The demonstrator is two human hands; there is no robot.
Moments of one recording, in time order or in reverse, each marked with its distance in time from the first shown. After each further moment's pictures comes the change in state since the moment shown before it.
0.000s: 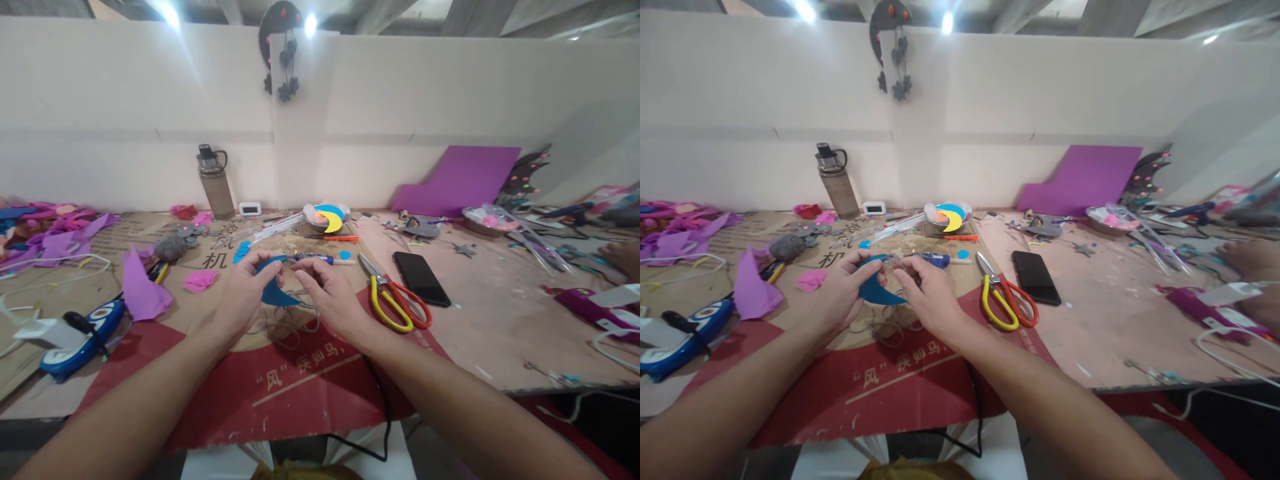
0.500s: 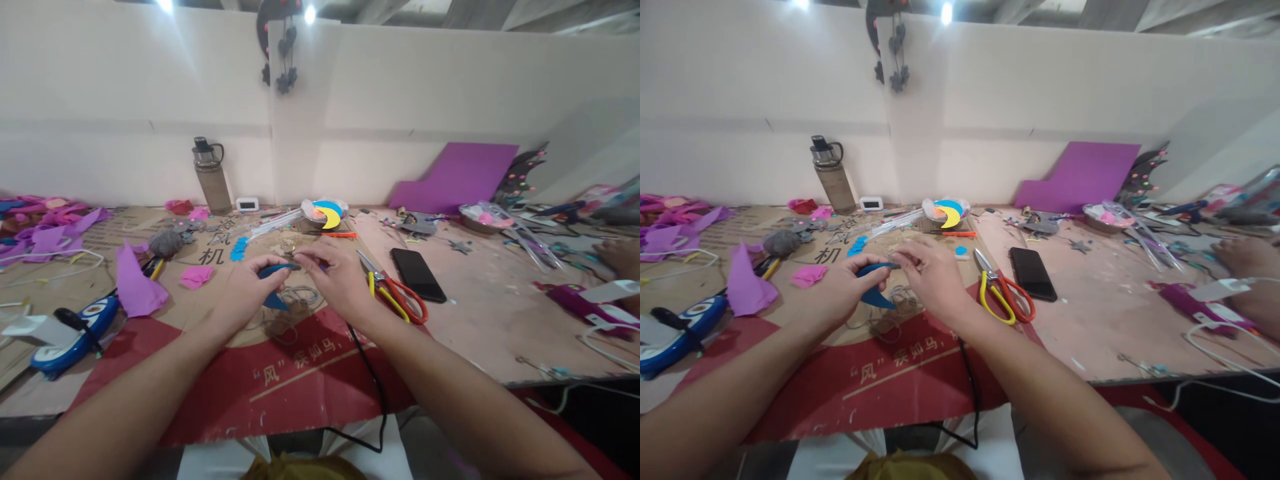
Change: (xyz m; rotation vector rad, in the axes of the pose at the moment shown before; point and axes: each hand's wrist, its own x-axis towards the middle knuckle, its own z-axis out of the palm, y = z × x) left_hand -0.006 0.015 0.002 0.471 -0.116 -0.017; right_hand 0.017 -0.009 -0.017 -0.250 0.157 -0.226
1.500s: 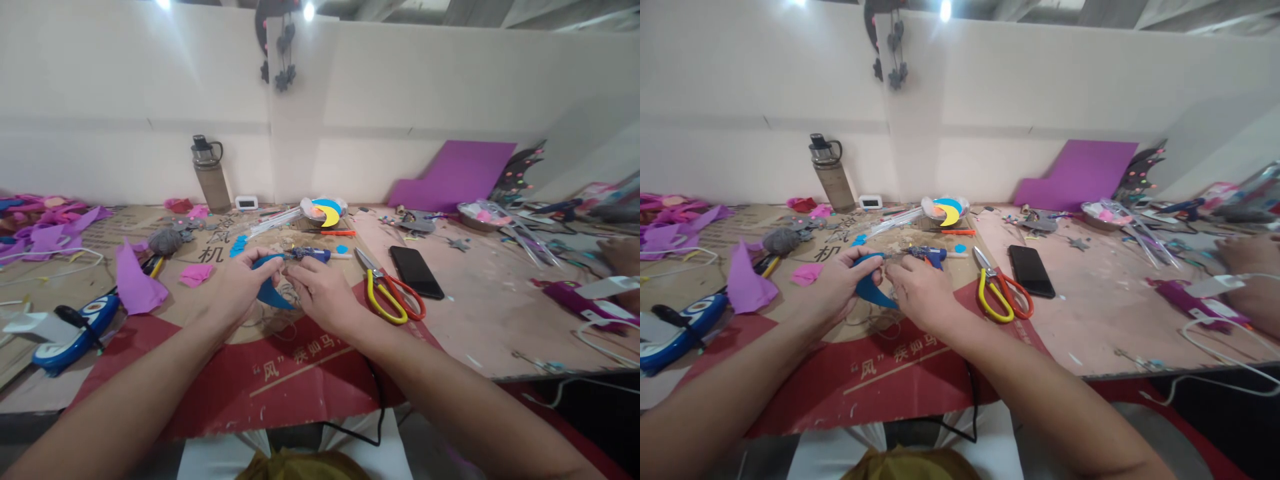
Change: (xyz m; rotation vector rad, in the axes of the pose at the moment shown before) left_hand 0.005 -0.013 0.002 -0.360 0.070 -0.029; right_hand -0.025 -0.003 0.013 -0.291 -0.306 -0.081
